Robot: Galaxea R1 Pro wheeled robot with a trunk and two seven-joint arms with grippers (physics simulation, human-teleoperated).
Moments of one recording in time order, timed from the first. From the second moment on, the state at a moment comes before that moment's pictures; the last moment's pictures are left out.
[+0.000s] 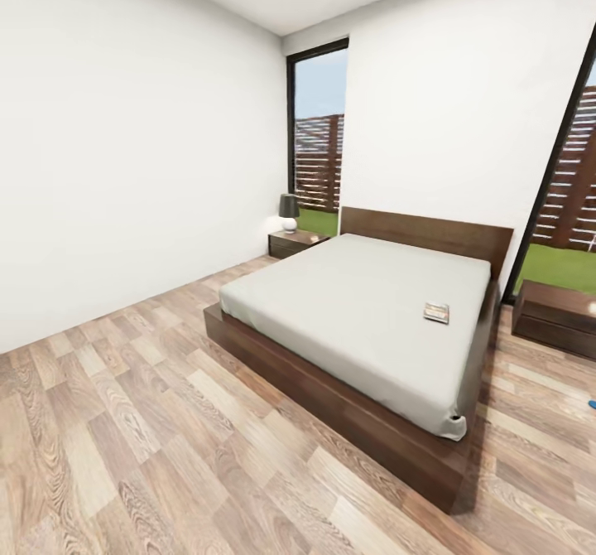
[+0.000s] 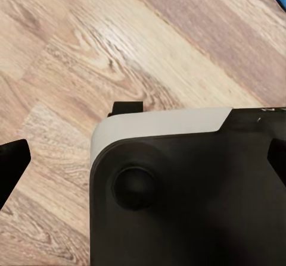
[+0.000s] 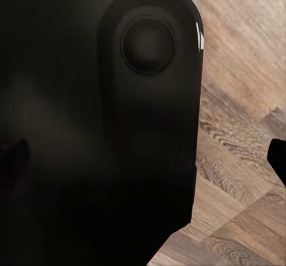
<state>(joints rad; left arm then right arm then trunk) 0.00 0.00 0.00 -0.15 0.00 -0.16 0.00 -0.01 -0.01 0.00 0.00 0.00 0.00 0.00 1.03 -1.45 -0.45</state>
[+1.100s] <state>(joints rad) 0.00 0.00 0.00 -0.15 0.00 -0.16 0.00 -0.01 -0.01 0.00 0.00 0.00 0.00 0.00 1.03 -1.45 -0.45</state>
